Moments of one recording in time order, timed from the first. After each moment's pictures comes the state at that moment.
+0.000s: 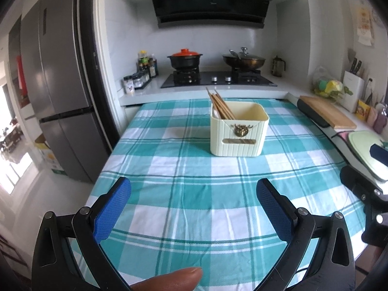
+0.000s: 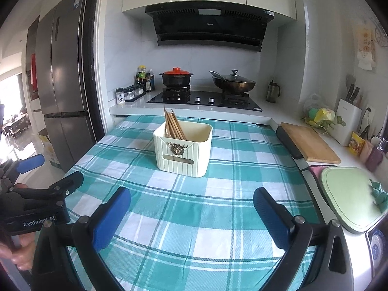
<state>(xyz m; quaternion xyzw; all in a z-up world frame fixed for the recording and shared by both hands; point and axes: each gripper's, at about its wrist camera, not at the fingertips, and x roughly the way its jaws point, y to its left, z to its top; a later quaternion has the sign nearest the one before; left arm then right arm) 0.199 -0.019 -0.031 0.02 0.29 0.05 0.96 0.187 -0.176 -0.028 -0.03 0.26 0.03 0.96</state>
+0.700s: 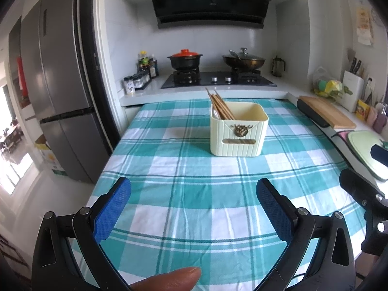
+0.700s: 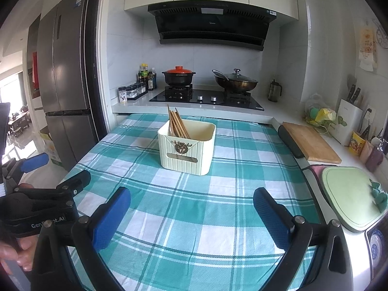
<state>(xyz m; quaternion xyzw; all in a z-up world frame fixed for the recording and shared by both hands) 0.196 -0.020 -0.030 0.02 0.29 0.04 0.96 0.180 -0.169 -0.024 -0.03 0.27 0.03 0.96</state>
